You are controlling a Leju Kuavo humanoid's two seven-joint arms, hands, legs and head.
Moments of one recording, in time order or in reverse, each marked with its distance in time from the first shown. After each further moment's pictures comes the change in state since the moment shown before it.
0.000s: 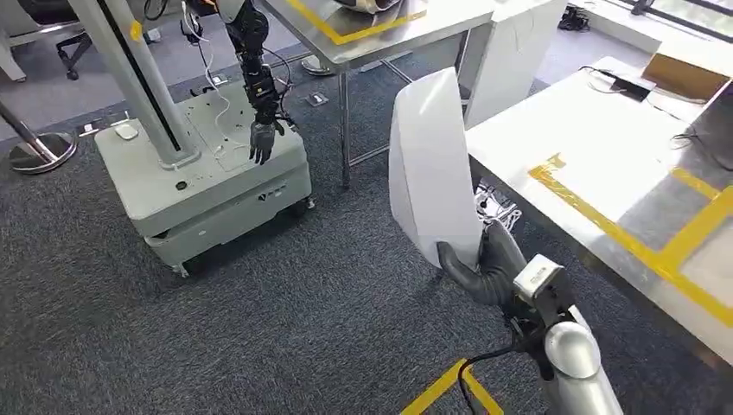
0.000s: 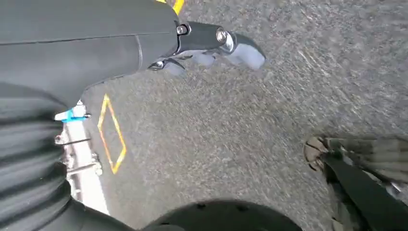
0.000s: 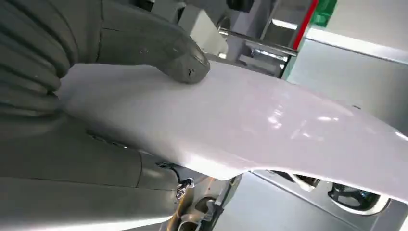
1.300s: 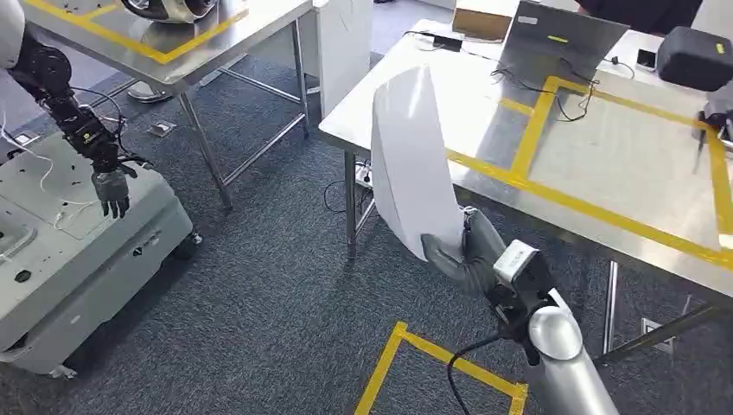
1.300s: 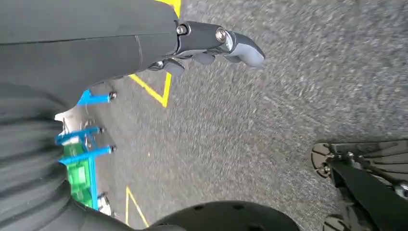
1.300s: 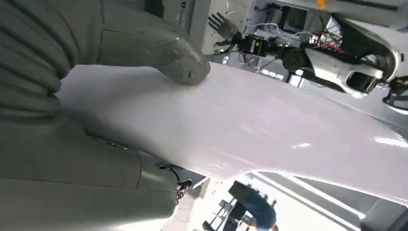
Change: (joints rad) left arm 0.003 -0.003 -0.026 -0.001 0.020 -0.004 -0.018; right arm -0.079 -0.015 0.074 0.084 -0.024 -0.019 -0.001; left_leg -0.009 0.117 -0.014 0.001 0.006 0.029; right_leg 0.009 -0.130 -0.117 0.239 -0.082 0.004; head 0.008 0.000
